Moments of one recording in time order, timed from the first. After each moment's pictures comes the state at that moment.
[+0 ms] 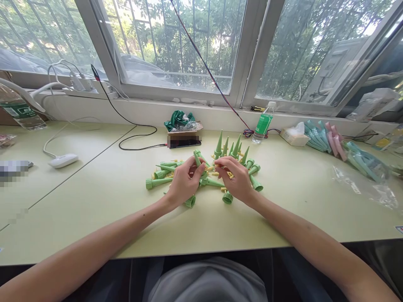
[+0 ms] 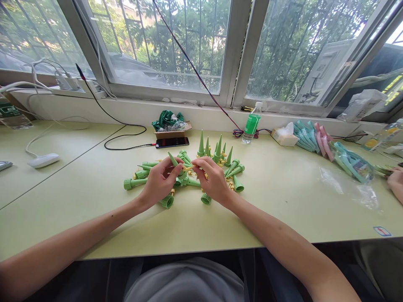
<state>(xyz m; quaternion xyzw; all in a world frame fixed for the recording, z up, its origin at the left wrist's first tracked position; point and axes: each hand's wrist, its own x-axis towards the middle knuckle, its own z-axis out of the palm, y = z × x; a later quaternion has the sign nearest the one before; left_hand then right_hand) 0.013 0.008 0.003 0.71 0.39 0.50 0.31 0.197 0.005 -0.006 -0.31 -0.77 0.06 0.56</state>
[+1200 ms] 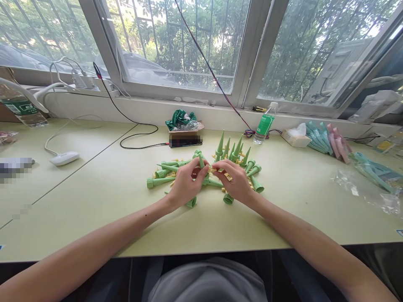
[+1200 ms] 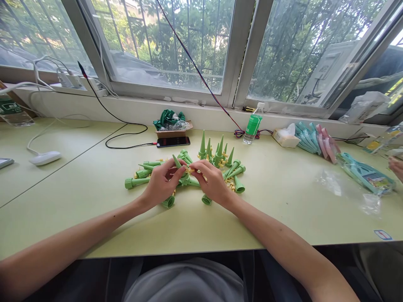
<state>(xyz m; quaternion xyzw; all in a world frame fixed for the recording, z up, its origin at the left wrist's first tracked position) 0.013 0.006 0.000 0.74 0.36 0.50 0.28 0.196 0.007 -0.010 -0.29 -0.80 0.06 0.52</state>
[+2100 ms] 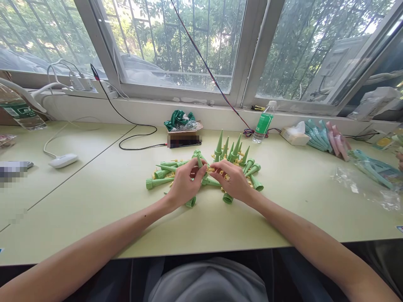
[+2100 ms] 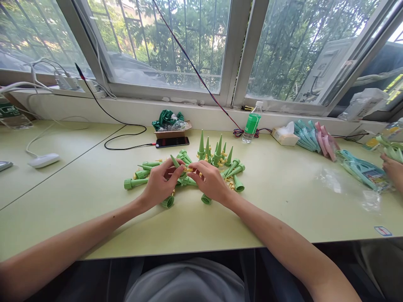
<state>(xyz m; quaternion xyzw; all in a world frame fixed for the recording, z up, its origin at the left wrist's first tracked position) 0.013 0.007 0.000 0.74 0.37 0.50 0.25 0.198 0.007 -0.008 -0.33 -0.81 0.08 0.48</state>
